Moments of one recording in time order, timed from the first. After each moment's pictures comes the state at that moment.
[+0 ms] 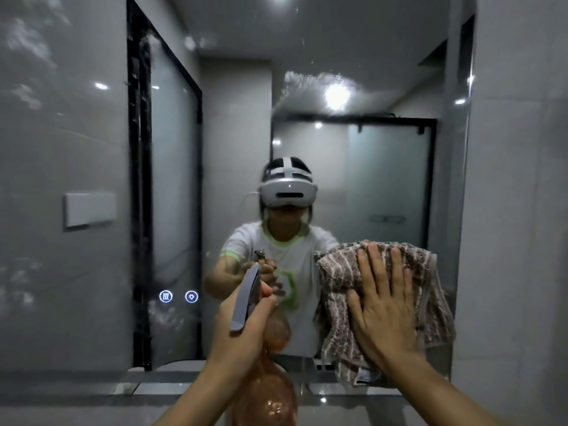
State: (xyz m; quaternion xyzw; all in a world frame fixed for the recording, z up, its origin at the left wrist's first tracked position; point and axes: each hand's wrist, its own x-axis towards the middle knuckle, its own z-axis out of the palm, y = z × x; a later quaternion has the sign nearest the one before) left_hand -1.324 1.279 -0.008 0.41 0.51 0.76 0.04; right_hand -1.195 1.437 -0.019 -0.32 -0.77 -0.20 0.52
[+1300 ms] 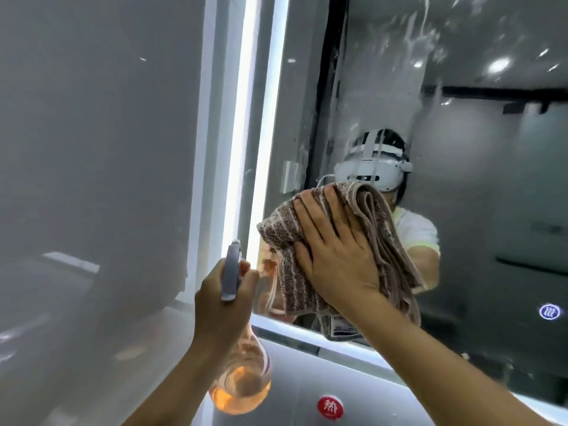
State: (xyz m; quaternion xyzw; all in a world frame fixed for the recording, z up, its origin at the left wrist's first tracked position) left_hand -1.655 0.974 -0.039 0.25 0.64 0.71 -0.16; right_hand -1.611 1.125 0.010 -0.07 -0.82 -0.29 0.48
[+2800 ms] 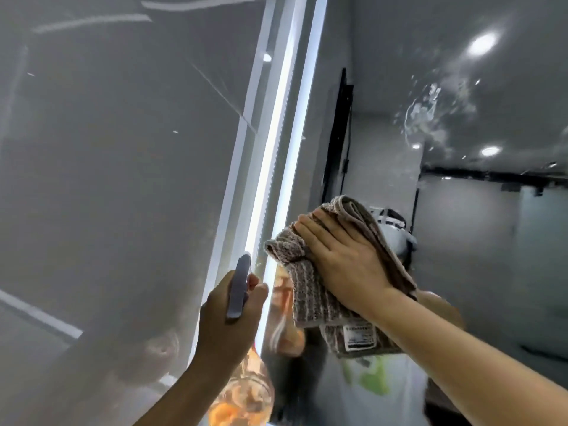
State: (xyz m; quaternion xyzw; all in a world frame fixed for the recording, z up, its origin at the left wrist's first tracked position) left_hand -1.660 0.949 0.042 0.31 0.57 0.72 -0.23; right_hand -1.625 1.120 0.125 0.05 -0.78 -0.37 0.50
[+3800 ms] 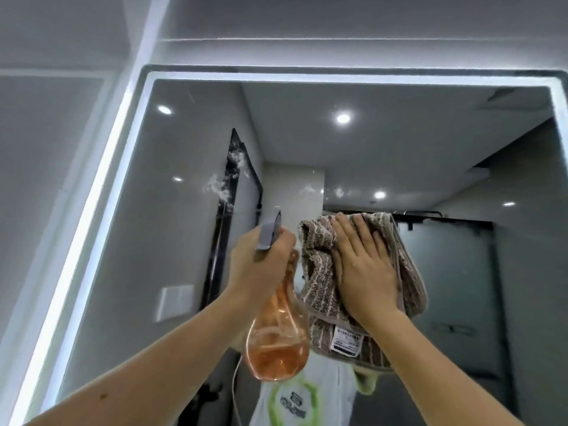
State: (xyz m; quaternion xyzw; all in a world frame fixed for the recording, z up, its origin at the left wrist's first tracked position) left_hand -1.446 1.140 0.208 0.47 0.47 0.74 -0.11; right_hand -1.388 1.305 0.206 -0.18 -0.70 -0.29 0.62
